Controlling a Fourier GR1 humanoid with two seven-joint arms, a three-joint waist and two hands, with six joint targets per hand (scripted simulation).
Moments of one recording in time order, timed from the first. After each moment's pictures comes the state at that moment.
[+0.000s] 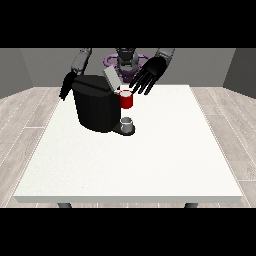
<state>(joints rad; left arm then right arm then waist) -1.18 0.43 0.07 -0.66 -0.91 -0.23 -0.24 -0.41 -0.08 -0.10 -1.20 0.17 -0.21 0.01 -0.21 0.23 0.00</state>
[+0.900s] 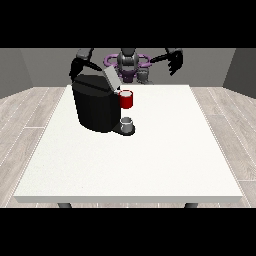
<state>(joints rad) -0.67 0.06 0.38 -0.66 -0.44 -0.29 -0.34 -0.13 -0.09 -0.13 -1.18 0.11 -0.16 -0.05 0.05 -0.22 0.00</state>
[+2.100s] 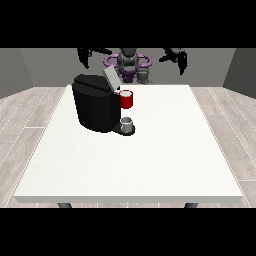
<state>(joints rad) -0.42 0.01 0.25 -1.01 -0.23 -0.32 -0.20 -0.43 -0.18 -0.19 -1.22 -0.02 0.01 0.10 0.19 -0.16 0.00</state>
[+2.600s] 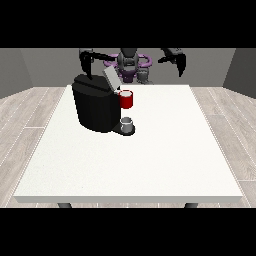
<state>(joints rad) -0.32 0.01 0.17 -1.22 -0.17 -0.29 -0.14 -0.53 -0.19 -0.21 -1.11 -0.06 0.01 0.10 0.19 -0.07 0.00</state>
